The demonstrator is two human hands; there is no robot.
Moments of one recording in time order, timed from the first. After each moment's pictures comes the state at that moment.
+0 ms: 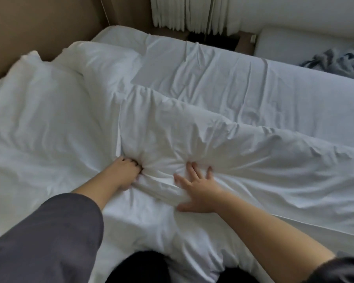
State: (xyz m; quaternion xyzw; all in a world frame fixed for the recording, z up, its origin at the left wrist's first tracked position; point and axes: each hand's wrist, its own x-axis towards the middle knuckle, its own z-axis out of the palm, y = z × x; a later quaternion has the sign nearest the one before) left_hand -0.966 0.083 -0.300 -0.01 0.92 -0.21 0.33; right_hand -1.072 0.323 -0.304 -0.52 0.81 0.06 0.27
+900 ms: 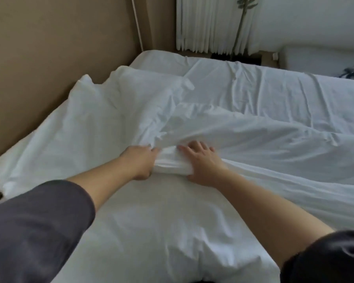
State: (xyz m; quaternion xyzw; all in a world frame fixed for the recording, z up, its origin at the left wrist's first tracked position) left_hand -0.899 -0.171 -0.238 -0.07 0.96 -0.12 0.23; right_hand -0.999 0.015 -0.272 -0.46 0.88 -0.05 0.09
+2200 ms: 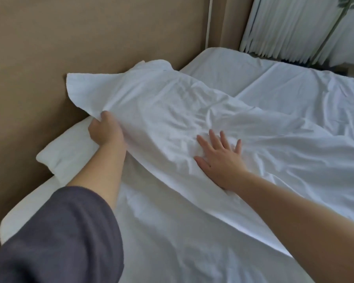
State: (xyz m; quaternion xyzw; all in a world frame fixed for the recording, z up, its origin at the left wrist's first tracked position) left_hand -0.840 -0.378 -0.267 -0.61 0.42 0.48 -0.47; right_hand -0.979 -0.153 -0.310 -0.48 0.87 -0.03 0.10
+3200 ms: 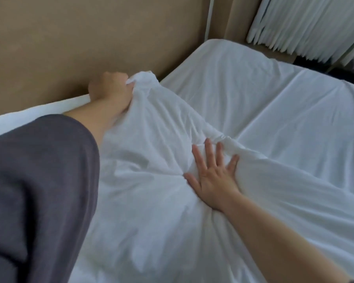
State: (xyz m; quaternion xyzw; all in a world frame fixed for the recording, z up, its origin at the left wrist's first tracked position) left_hand -1.063 -0.565 -0.275 -0.46 0.89 -0.03 -0.07; right_hand -1.127 -0.277 -0.394 -0.46 0.88 0.01 0.14
